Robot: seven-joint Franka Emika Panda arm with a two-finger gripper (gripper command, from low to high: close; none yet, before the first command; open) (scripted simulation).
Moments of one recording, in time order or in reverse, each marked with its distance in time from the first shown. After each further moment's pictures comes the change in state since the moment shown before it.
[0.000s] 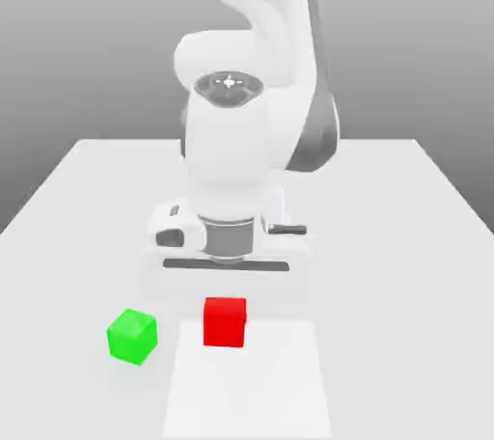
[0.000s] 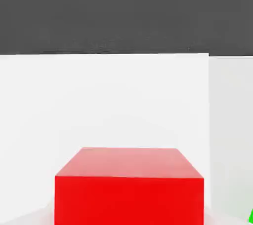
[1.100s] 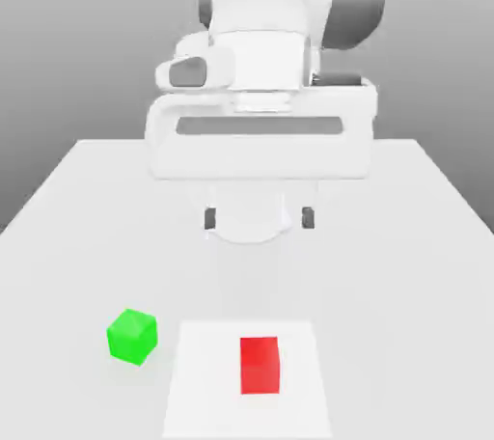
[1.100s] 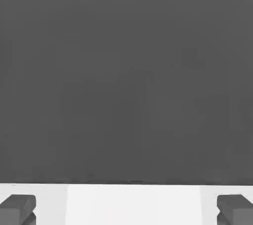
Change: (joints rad) arm 0.096 -0.156 0.050 0.124 0.096 -0.088 0.015
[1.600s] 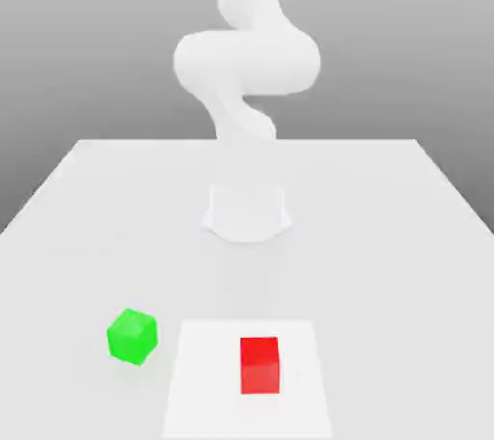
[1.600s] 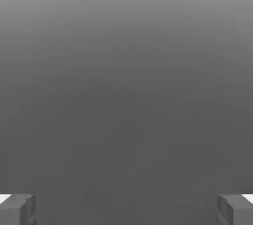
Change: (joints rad) arm -0.012 -0.551 -0.012 0.244 0.003 -0.290 -0.003
